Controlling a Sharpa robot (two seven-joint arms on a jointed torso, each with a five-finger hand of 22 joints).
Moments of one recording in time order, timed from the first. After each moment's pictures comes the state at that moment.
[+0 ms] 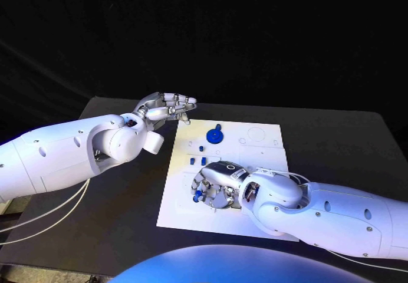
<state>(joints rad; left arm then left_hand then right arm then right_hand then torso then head) 1.12 -0.93 0.02 1.54 -0.09 -0.19 0.28 1.46 -0.20 0.53 0.12 0.06 0.81 0.21 0.34 0.14 0.75 0.17 0.53 0.07 0.90 0.10 1.13 0.27 0.17 0.81 0.19 0.91 0.63 1.05 -0.60 -0.17 1.74 -1.57 -0.27 -0.20 1.40 -0.20 0.62 0.13 0.18 1.07 0.11 0.25 0.33 1.32 0.05 0.10 0.12 1.47 -0.02 1.45 1.18 0.12 1.35 0.08 1.05 1.25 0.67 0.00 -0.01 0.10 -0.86</state>
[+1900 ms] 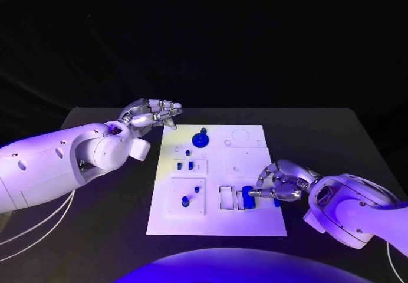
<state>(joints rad) 1.12 -0.93 0.01 1.53 -0.09 -0.18 0.28 1.46 -0.20 0.53 0.12 0.06 0.81 0.21 0.34 0.14 0.75 0.17 0.53 0.07 0.90 0.10 1.12 0.27 0.17 0.81 0.19 0.90 0.63 1.06 -1.12 -0.18 1.96 -1.19 -0.43 -0.36 1.20 -0.14 -0.10 0.30 0.19 0.87 0.10 0.45 0.59 1.46 0.02 1.41 1.31 1.47 -0.05 1.53 1.31 0.10 1.41 0.06 1.13 1.31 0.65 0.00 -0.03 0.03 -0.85</state>
